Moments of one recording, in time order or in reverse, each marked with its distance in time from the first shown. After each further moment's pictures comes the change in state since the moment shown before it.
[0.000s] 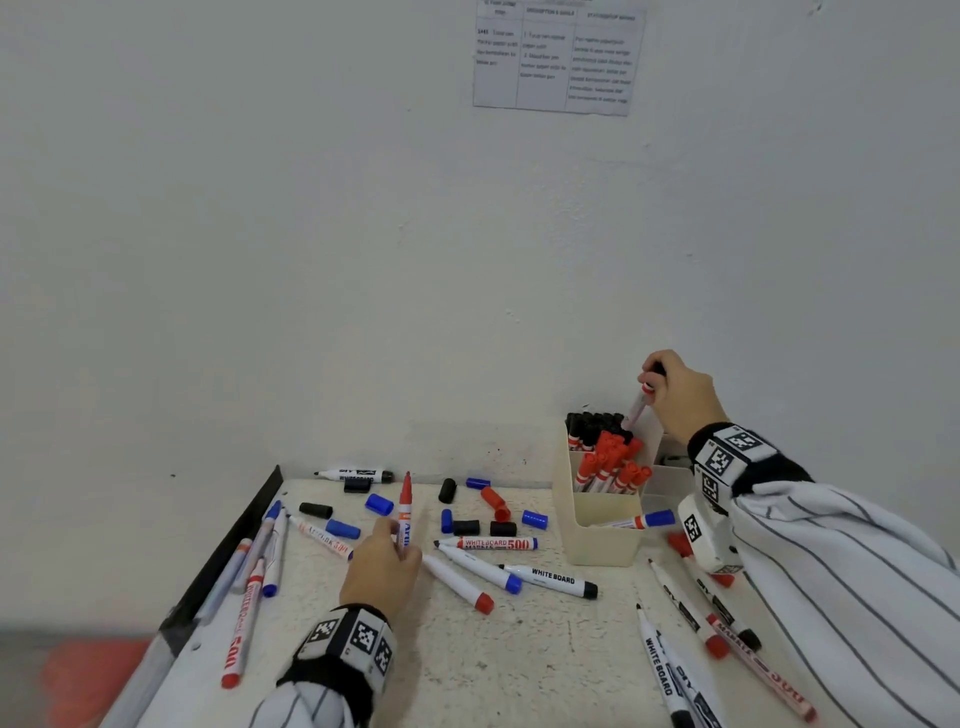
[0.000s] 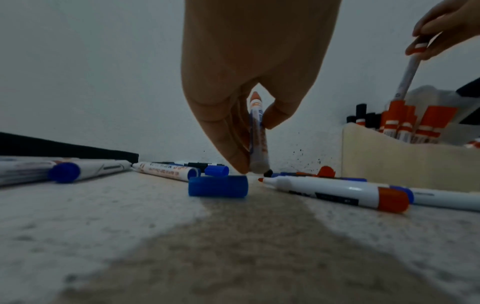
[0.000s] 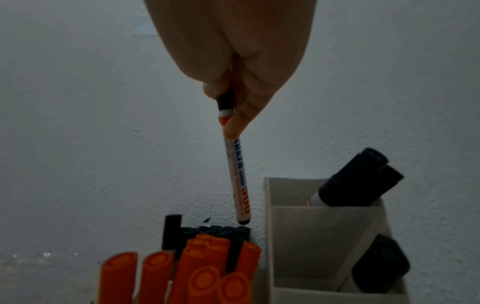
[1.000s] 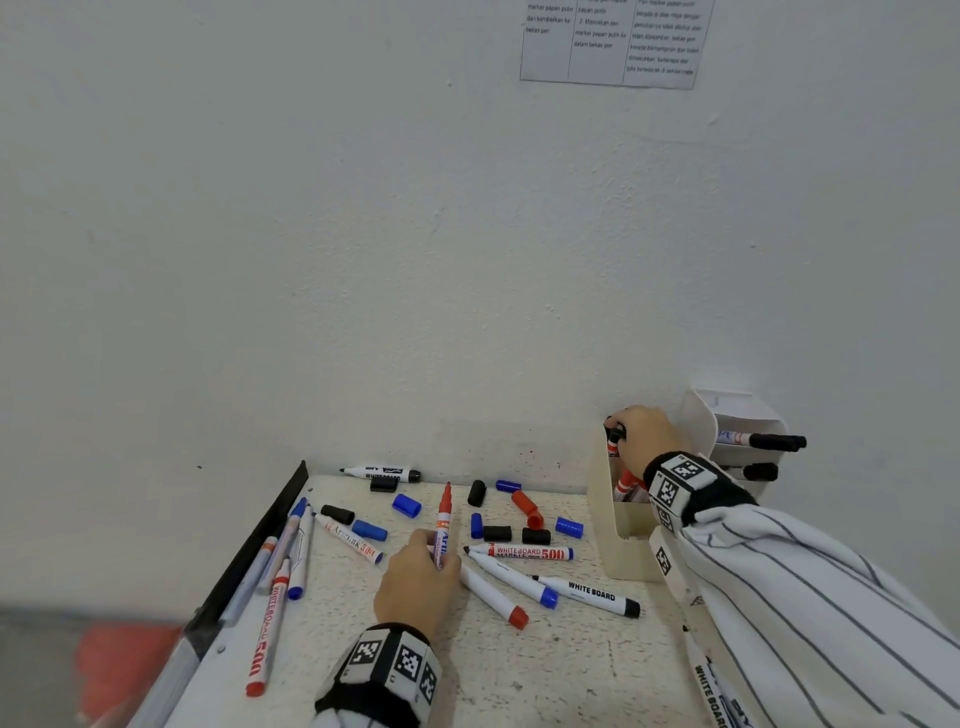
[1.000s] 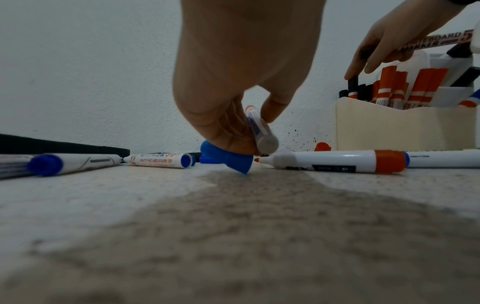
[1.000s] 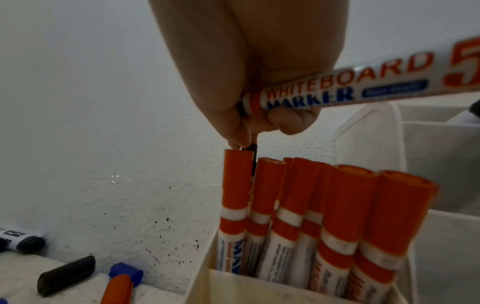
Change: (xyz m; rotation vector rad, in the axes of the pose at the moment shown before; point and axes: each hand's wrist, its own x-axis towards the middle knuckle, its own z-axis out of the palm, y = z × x) left_hand 0.011 -0.009 0.017 0.041 0.008 -0.054; right_hand -0.009 -0.001 0.086 -0.559 -0.341 0.006
